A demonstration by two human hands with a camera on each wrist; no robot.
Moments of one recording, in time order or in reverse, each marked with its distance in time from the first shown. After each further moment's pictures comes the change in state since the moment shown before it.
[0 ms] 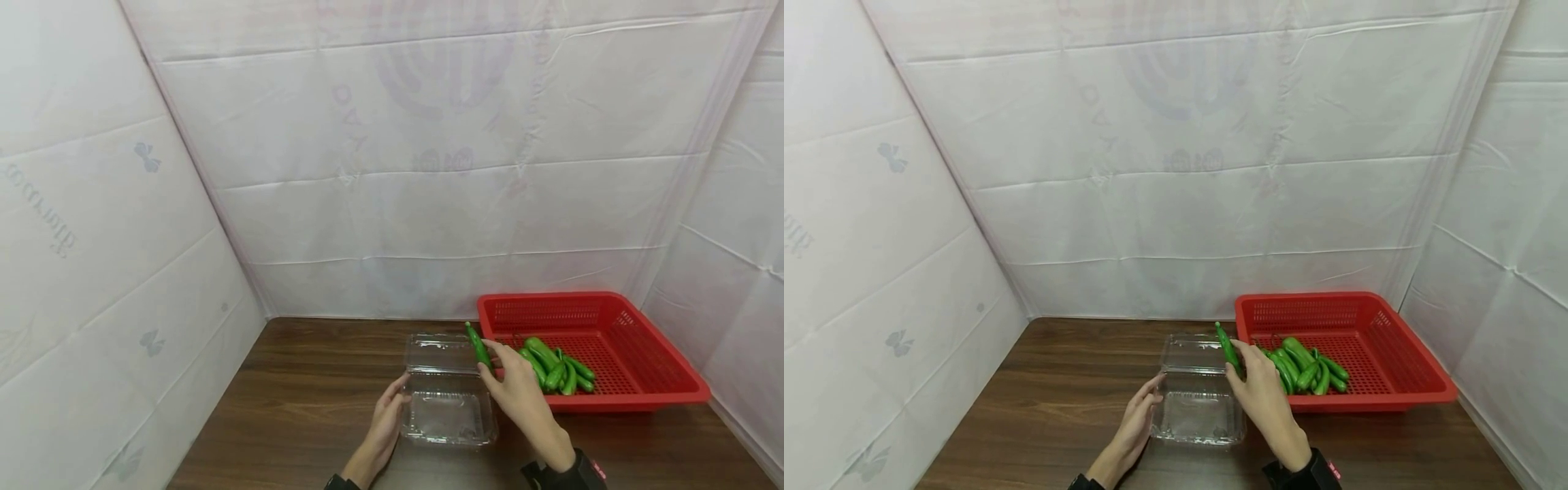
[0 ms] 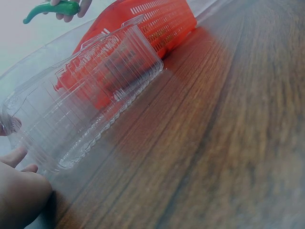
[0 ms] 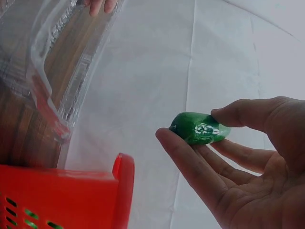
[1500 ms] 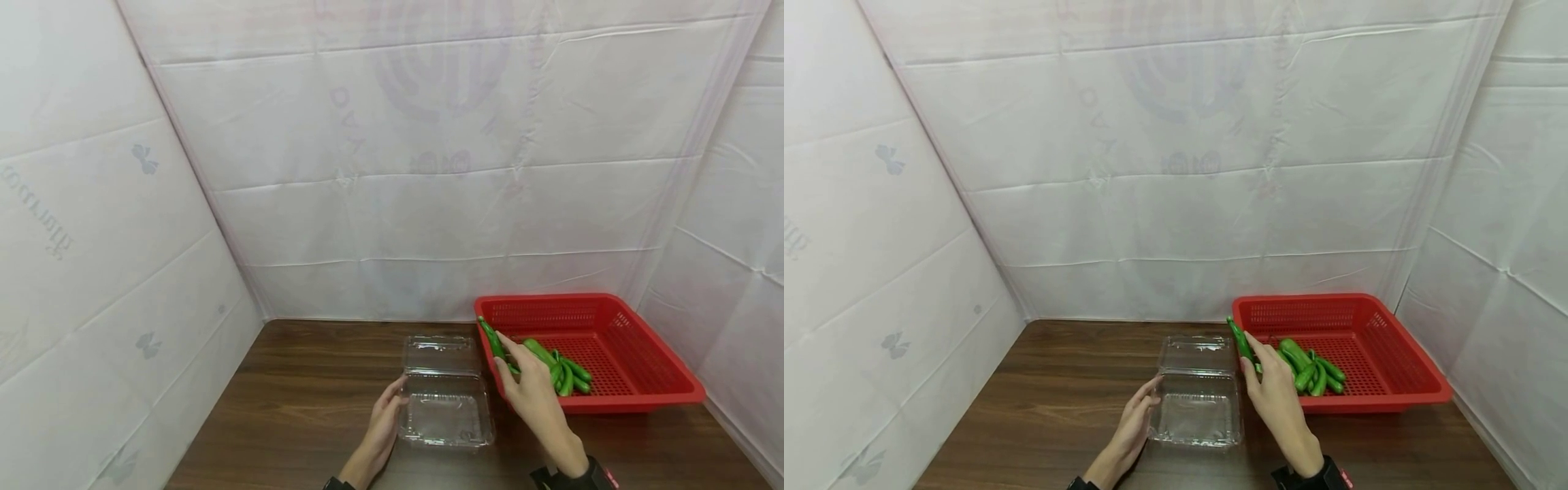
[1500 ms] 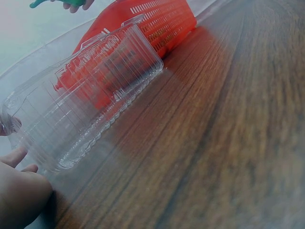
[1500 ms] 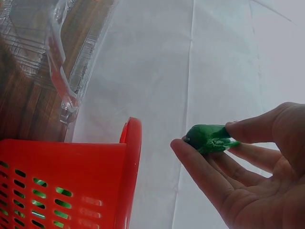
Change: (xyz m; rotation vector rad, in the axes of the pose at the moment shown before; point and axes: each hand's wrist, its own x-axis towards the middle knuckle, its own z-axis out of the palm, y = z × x) left_hand -0.001 0.000 -0.001 -0.003 -0.015 0.011; right_hand -0.005 0.013 -0.014 0.020 0.151 -0.059
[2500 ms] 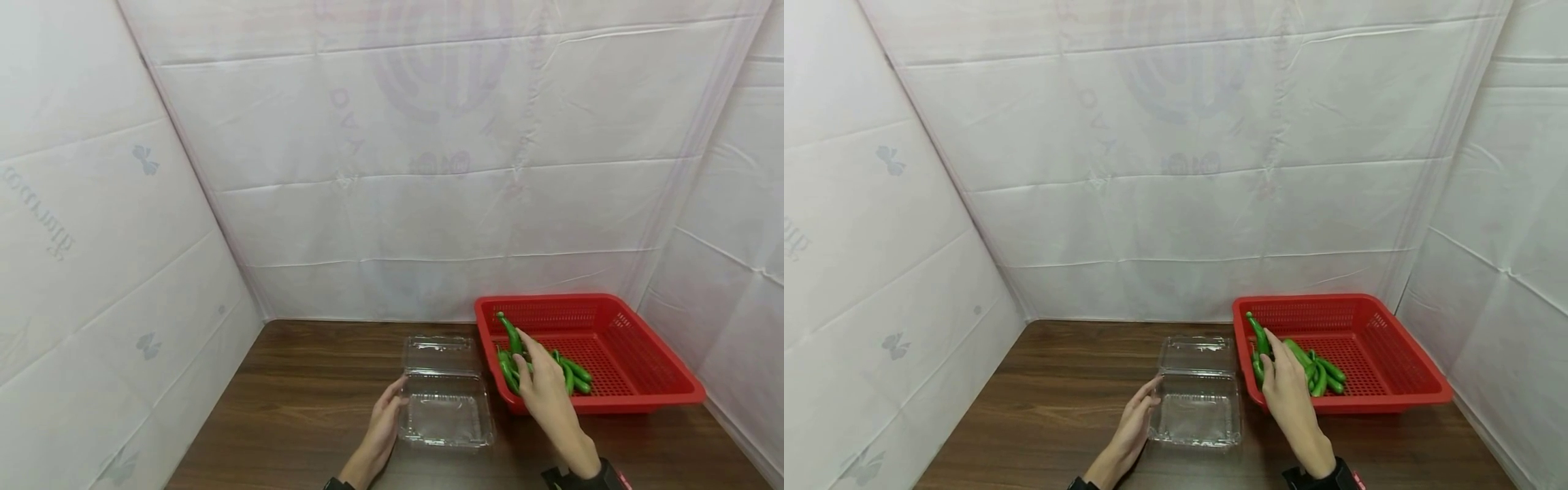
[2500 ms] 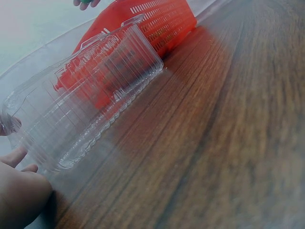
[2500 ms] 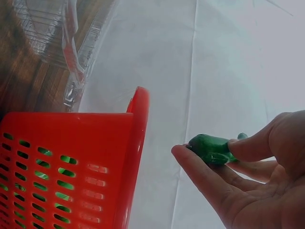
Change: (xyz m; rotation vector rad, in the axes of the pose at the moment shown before) left_hand 0.002 0.000 -0.001 0.018 0.006 -0.011; right_hand 0.000 0.012 -0.013 -0.005 -0.025 0.060
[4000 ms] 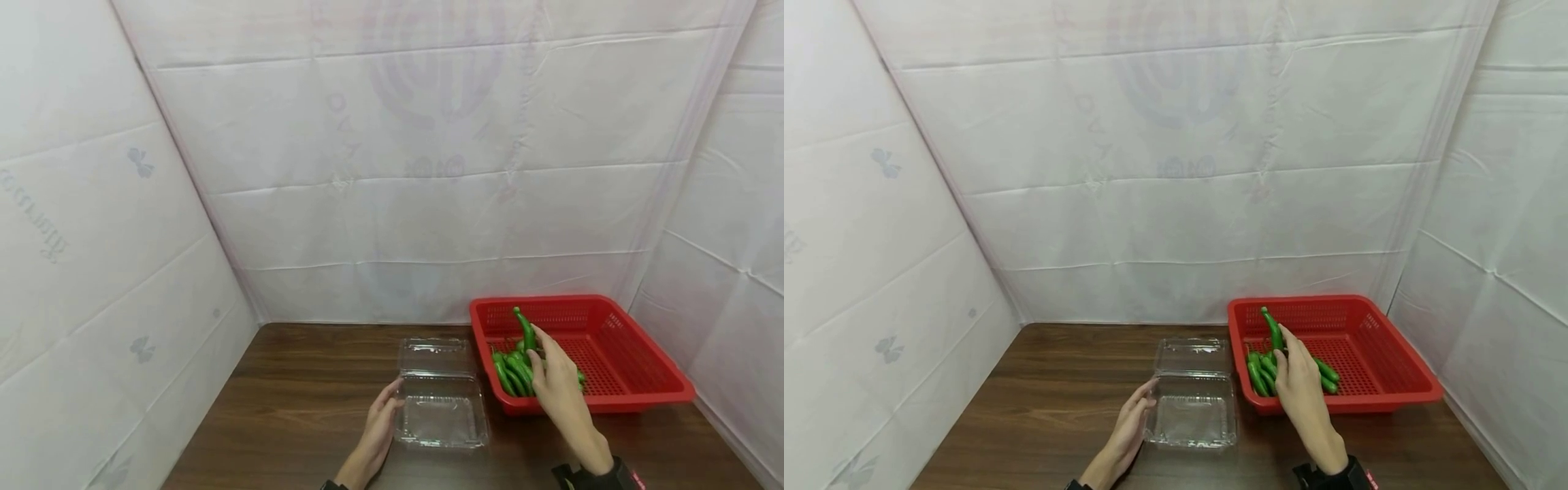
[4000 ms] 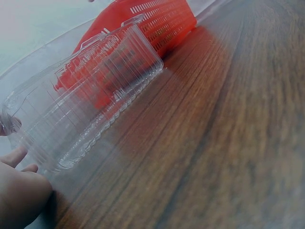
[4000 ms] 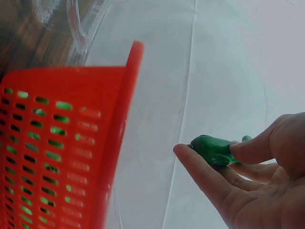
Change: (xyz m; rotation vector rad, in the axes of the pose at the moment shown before) left_hand -0.001 0.002 -0.007 -0.014 -0.013 0.026; right_hand 0.011 0.012 -0.013 -0.018 0.066 -0.060
